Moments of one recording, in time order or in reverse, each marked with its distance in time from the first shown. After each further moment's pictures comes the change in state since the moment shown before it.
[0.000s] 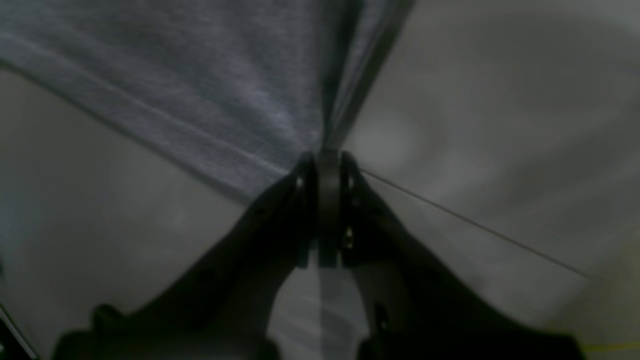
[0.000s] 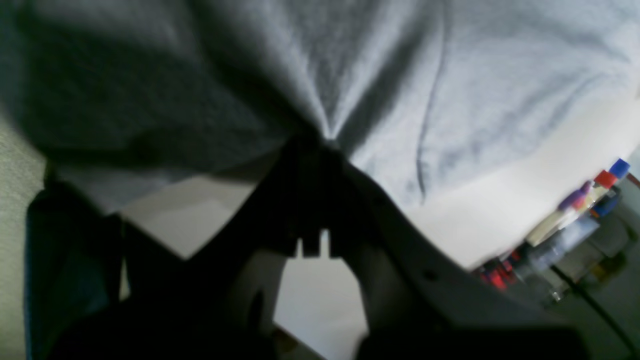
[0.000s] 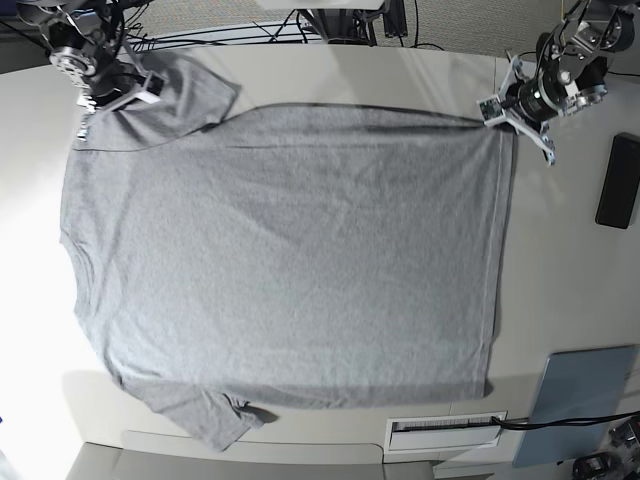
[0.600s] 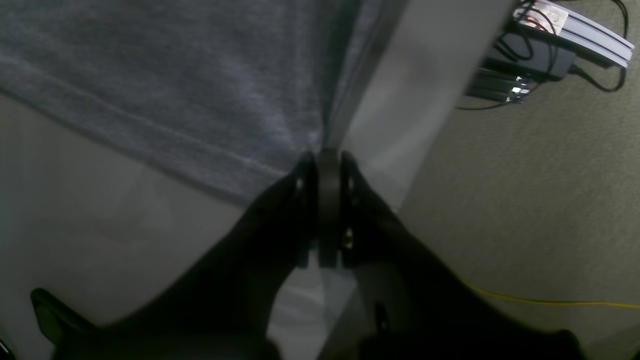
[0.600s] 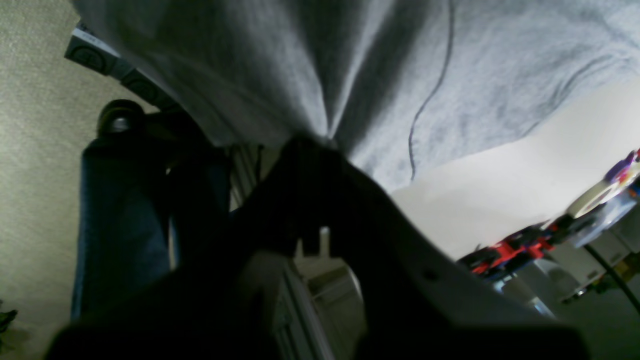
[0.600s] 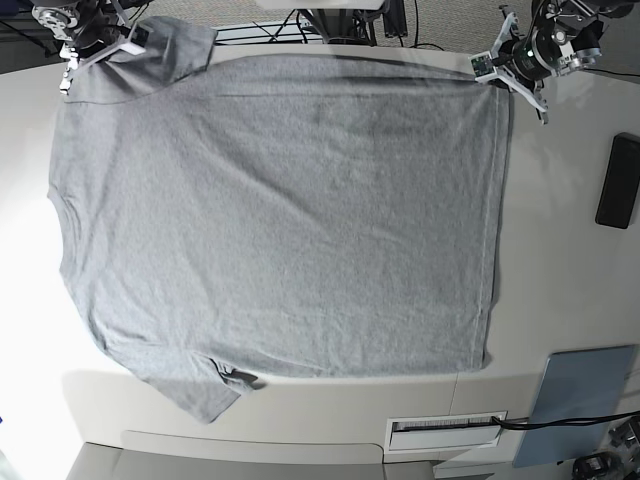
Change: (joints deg) left arm 10.6 -1.1 0.0 6.8 -1.0 1.7 5.4; right arm -22.1 0.3 10.6 8.1 1.0 -3.2 -1.4
